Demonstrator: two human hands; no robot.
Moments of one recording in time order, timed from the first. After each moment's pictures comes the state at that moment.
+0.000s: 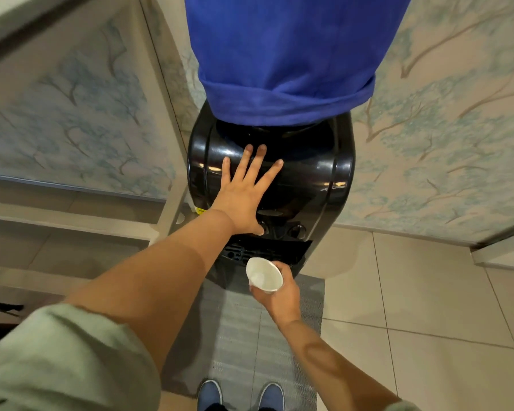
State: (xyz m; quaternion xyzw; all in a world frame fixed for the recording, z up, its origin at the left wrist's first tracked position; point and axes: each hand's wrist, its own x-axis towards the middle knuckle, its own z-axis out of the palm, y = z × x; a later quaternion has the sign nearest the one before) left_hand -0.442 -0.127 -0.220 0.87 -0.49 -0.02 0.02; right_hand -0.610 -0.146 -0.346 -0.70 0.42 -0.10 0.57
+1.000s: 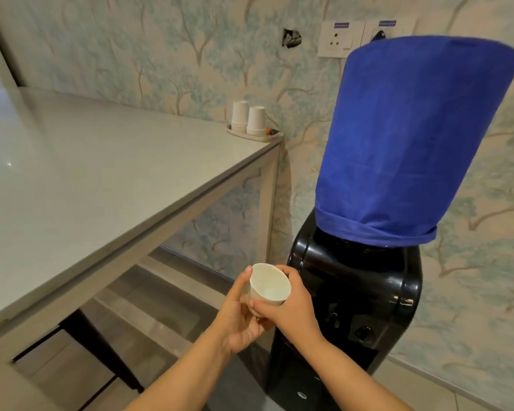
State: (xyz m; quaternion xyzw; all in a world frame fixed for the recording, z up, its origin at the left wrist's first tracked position) left_hand -0.522 0.065 -0.144 0.37 0.06 -0.39 0.84; right_hand -0.561 -0.044 -0.133 -0.80 0.09 -0.13 0.58
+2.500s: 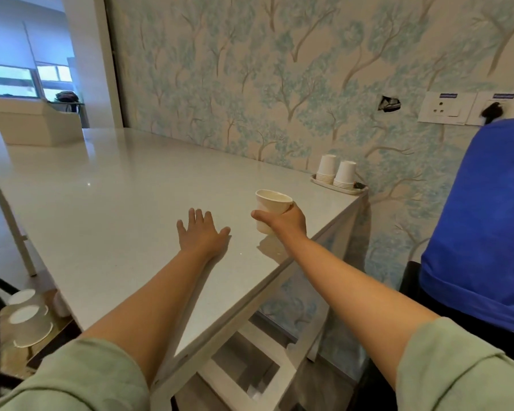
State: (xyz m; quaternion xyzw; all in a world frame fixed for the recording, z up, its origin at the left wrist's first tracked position) left_hand -0.321 0.331 -0.039 0.98 0.05 0.12 0.12; right_hand -0.358 0.159 0.017 -0.78 0.04 -0.15 0.60
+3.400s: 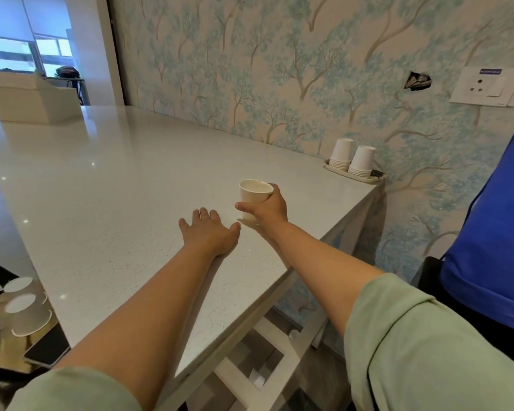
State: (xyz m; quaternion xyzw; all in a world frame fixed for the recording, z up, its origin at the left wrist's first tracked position) left_hand -0.317 0.326 -0.039 0.99 0.06 0.04 0.07; right_hand -0.291 0.203 -0.007 -0.80 0.01 -0.11 0.59
